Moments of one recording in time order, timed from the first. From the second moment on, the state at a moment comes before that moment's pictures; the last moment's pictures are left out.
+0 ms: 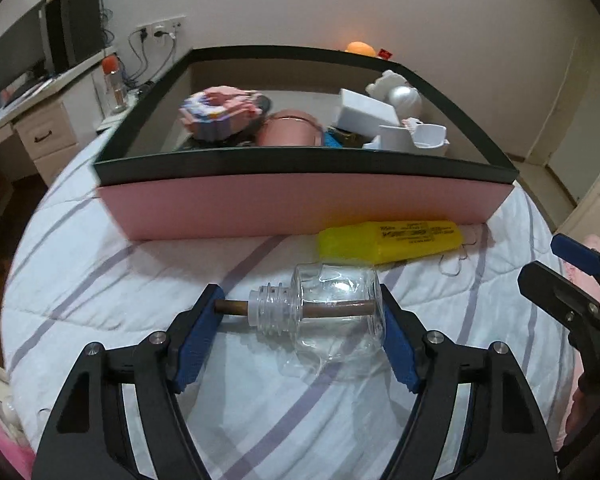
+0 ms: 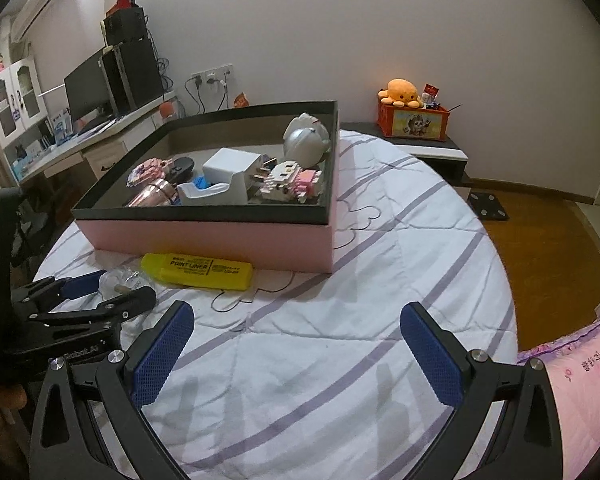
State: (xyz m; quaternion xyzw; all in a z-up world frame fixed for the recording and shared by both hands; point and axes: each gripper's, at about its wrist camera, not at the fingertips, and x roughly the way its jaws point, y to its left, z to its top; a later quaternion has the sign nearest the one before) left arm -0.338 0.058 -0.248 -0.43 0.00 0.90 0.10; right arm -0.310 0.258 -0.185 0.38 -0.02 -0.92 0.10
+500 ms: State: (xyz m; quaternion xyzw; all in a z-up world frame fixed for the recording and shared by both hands) left arm -0.312 -0.017 -0.250 -0.43 0.00 0.90 0.05; right arm -0.341 0.176 -0.200 0.44 -0.03 -0.89 0.12
